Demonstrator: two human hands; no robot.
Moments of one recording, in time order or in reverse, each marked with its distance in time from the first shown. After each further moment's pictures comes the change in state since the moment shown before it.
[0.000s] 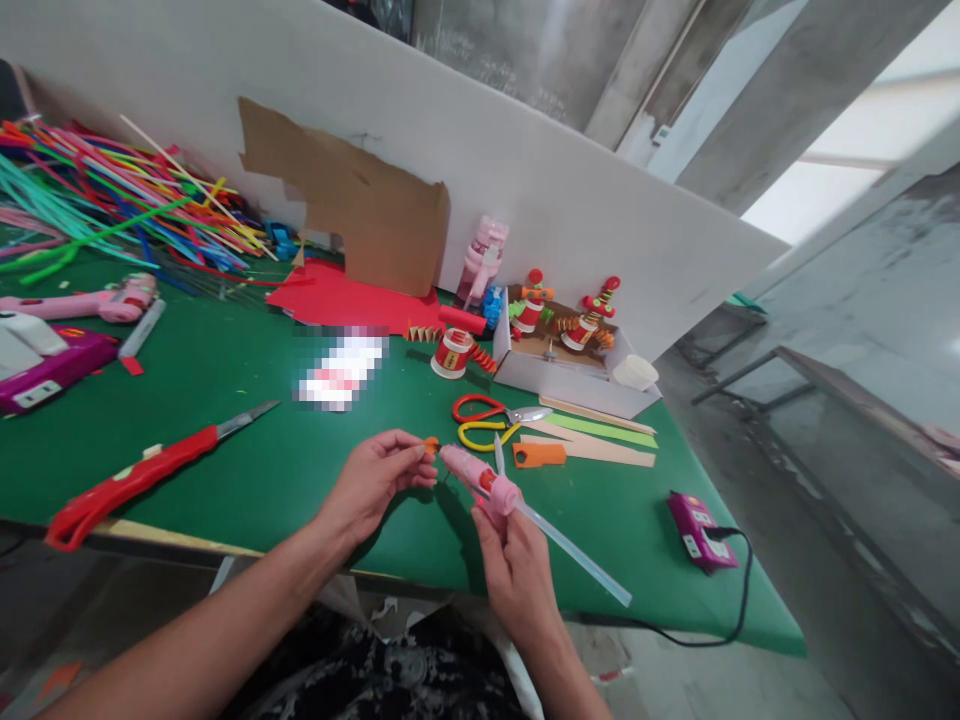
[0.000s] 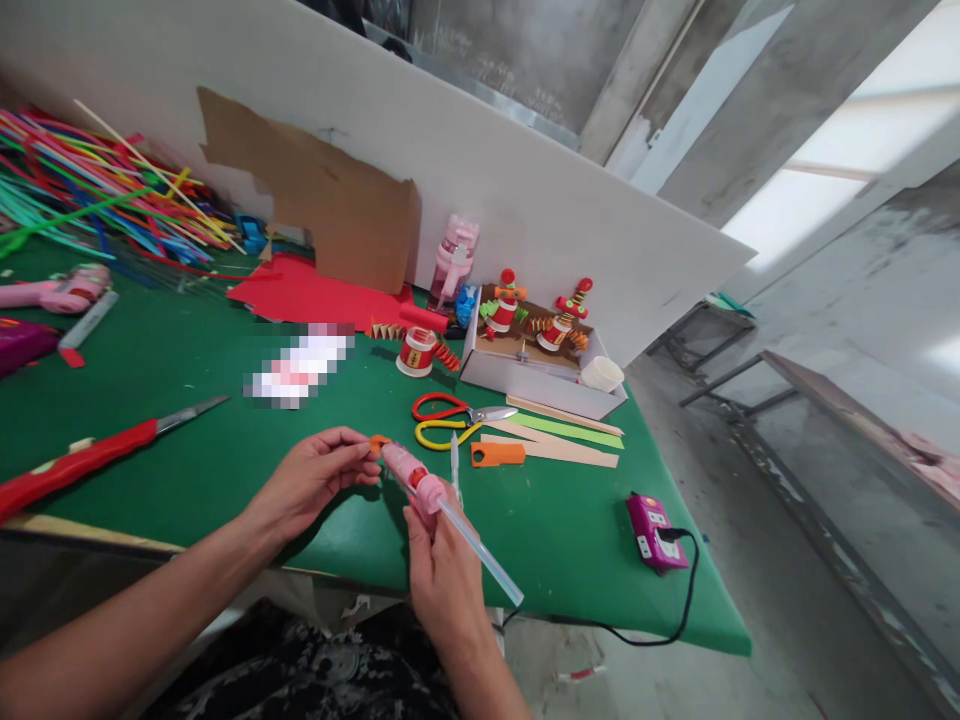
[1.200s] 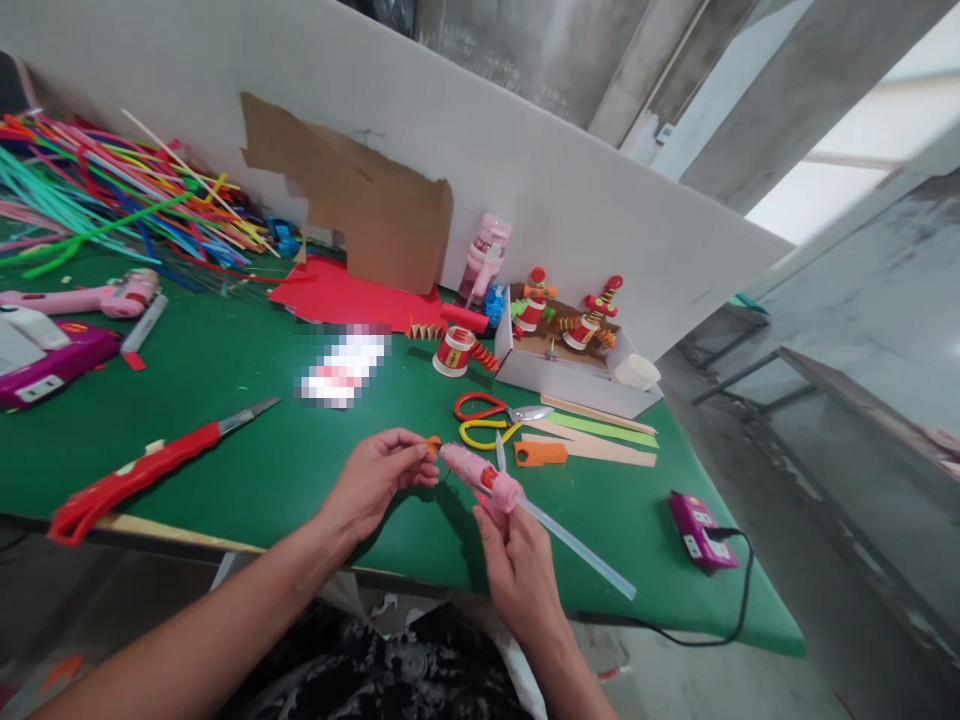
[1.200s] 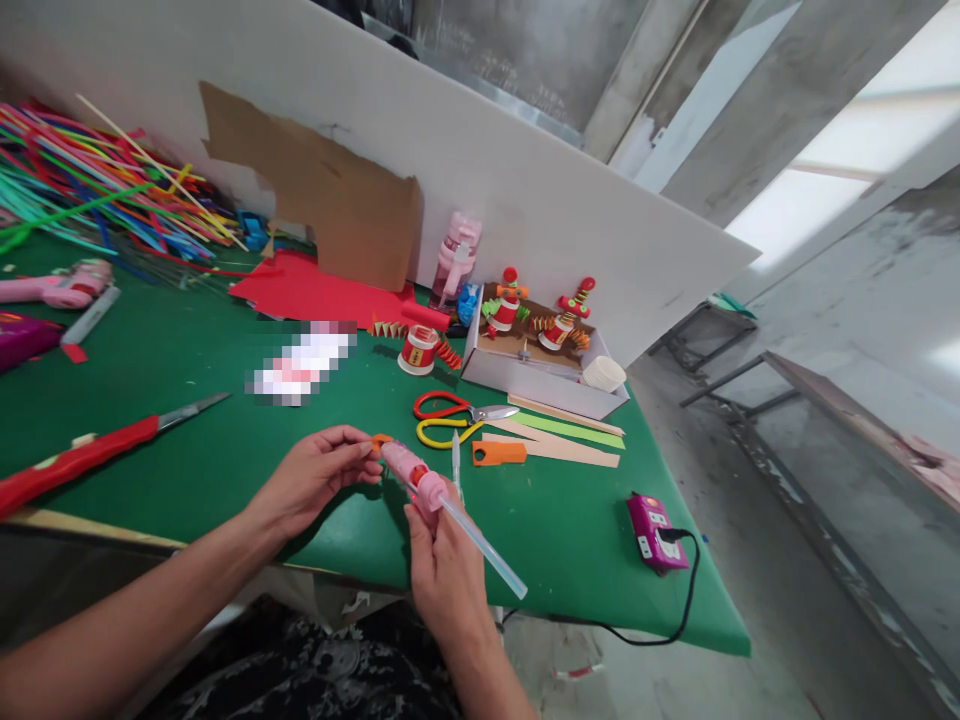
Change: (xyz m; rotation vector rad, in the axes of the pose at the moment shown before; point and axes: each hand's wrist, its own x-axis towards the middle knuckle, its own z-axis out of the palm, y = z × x) left_hand 0.001 -0.001 -0.001 0.004 -0.016 0.009; right_hand 0.002 0.001 -0.004 0.002 -0.041 -0.010
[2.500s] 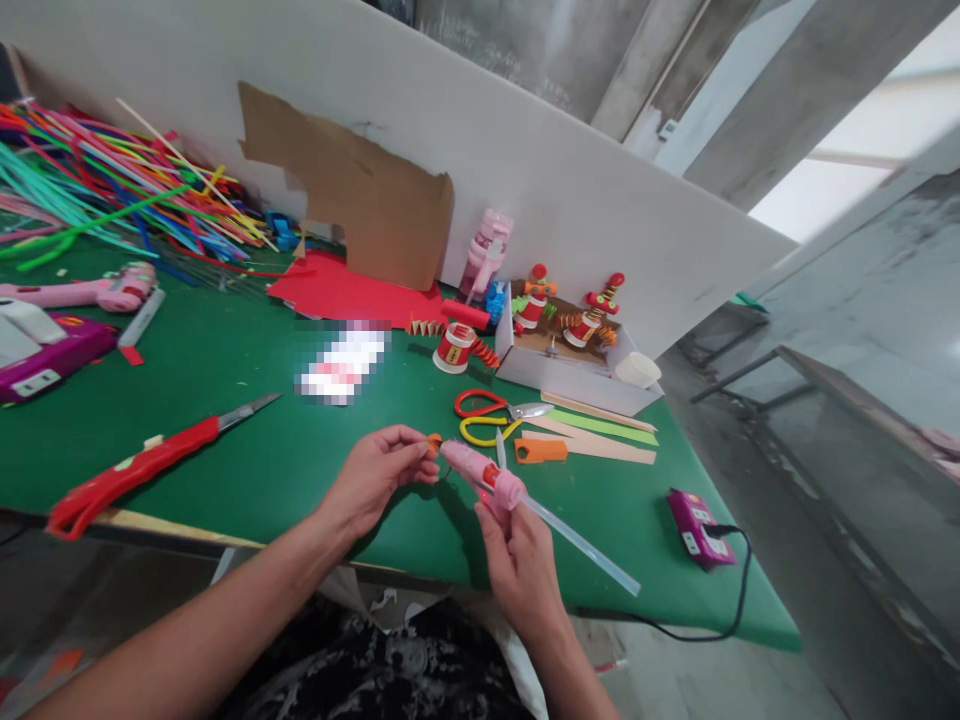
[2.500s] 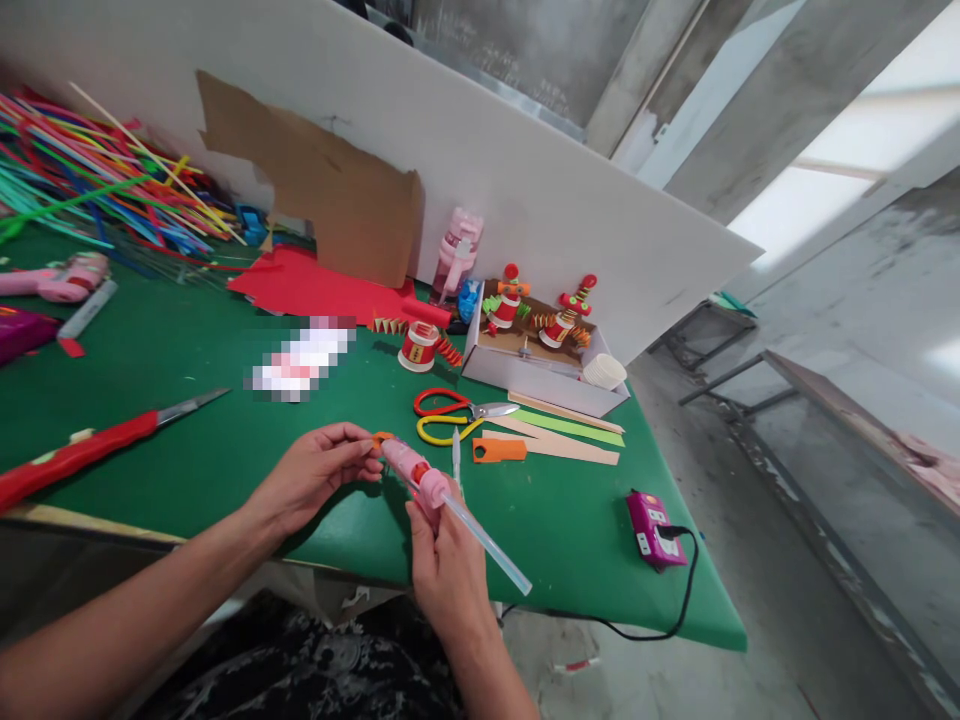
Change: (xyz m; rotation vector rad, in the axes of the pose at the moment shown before) left_hand -0.002 0.002 0.003 0.001 0.022 -0.015; right_hand 0.001 -0.002 0.000 0.054 0.000 0.014
